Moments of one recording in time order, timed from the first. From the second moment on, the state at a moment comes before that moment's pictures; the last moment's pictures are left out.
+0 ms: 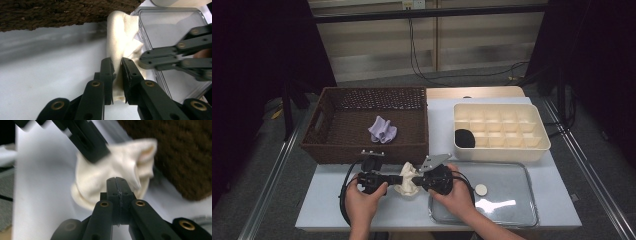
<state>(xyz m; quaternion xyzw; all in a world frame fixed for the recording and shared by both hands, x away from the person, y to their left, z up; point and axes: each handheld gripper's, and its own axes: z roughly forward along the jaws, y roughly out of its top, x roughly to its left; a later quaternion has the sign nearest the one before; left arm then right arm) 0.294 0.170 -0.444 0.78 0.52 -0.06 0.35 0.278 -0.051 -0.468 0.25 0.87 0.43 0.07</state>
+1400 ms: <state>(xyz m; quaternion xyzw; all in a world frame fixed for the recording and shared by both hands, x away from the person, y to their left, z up) 0.281 0.120 -0.443 0.84 0.45 0.02 0.30 0.292 -0.065 -0.467 0.30 0.86 0.41 0.07</state>
